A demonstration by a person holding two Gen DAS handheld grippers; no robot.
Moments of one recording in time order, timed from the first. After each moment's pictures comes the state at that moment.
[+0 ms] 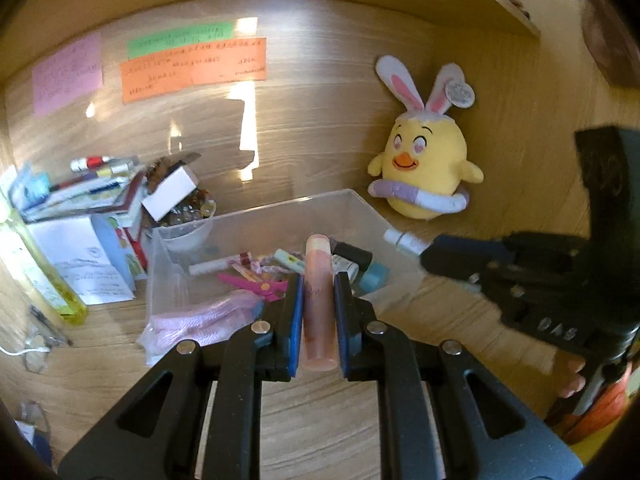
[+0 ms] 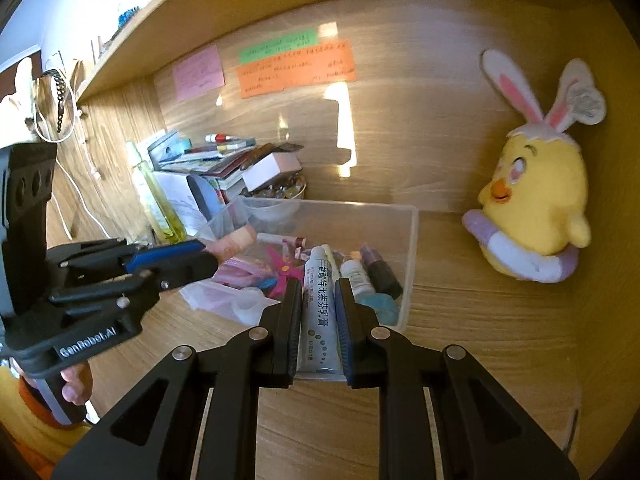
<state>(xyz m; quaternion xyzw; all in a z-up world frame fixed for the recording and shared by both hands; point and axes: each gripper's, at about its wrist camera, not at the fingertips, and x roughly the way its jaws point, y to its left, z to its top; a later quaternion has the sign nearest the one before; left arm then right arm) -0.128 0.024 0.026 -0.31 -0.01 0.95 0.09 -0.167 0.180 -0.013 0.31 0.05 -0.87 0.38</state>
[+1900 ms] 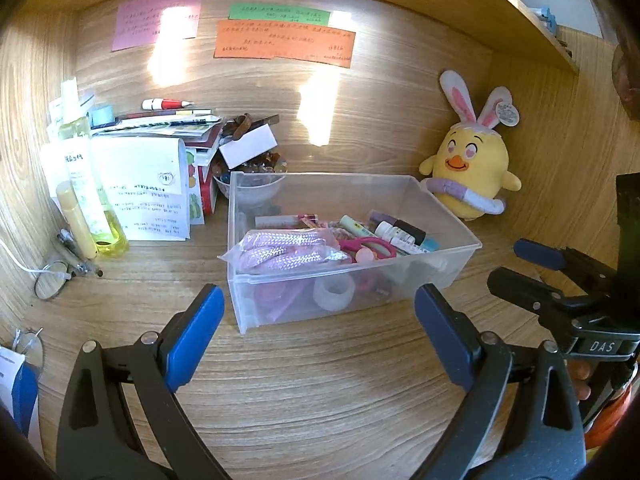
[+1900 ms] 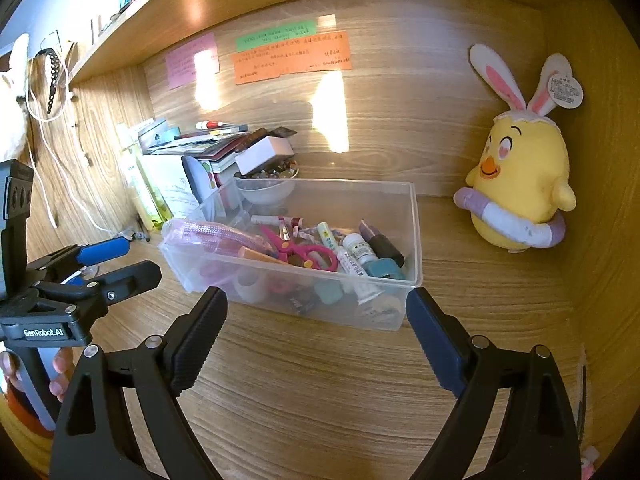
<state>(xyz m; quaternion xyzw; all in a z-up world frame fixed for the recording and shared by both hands) -0.075 -0.033 -0.007 -0.30 -0.07 0.95 0.02 -0.124 0.171 -0.028 0.30 0.06 -0.89 0.33</state>
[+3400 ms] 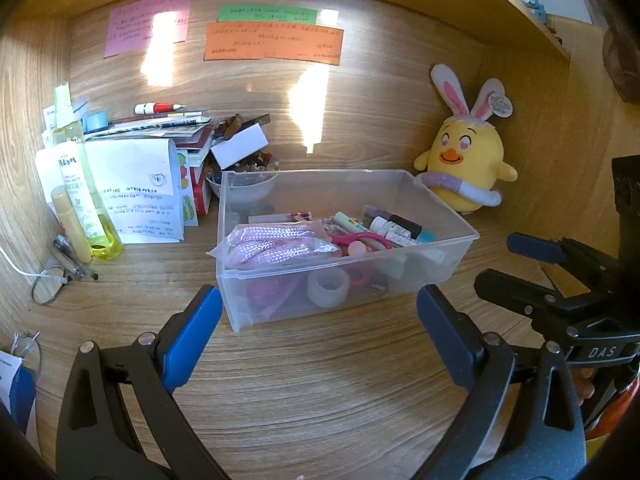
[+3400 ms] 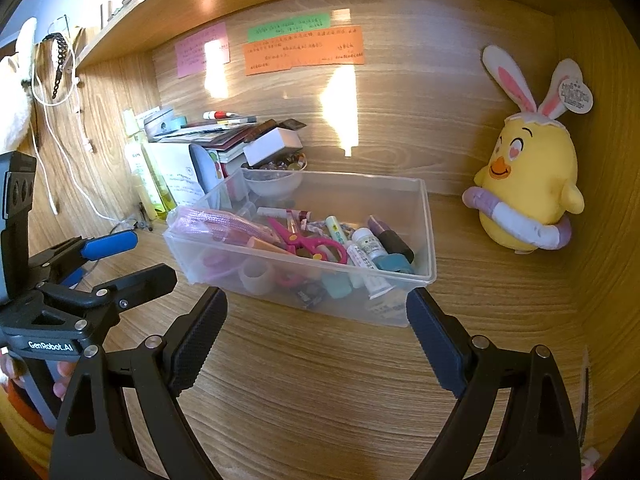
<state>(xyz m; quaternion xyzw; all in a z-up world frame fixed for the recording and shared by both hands) -0.073 -0.025 -0.012 -0.30 -0.05 0.95 0.03 -0.117 0.163 -0.031 0.30 0.07 -0.89 0.34</state>
